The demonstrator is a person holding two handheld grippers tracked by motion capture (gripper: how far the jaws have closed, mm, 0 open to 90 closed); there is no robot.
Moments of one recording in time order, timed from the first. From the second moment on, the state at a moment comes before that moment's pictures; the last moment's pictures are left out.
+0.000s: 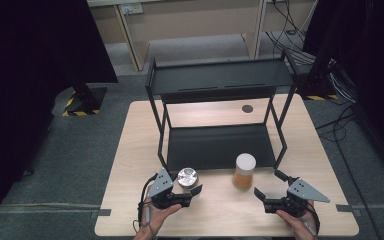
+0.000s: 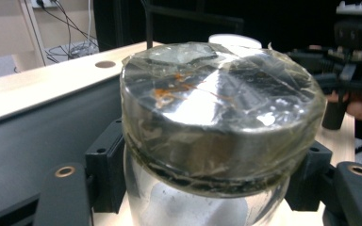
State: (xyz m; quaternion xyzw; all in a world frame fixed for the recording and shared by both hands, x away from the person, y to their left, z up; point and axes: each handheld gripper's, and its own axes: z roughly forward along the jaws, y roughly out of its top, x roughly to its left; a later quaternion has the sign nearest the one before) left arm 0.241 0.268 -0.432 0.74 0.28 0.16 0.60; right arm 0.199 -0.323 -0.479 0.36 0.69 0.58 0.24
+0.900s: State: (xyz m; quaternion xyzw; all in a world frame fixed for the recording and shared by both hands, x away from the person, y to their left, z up) left arm 0.279 0.257 -0.354 0.73 0.25 0.19 0.60; right arm 0.198 -0.324 -0.480 0.36 0.68 0.59 0.24
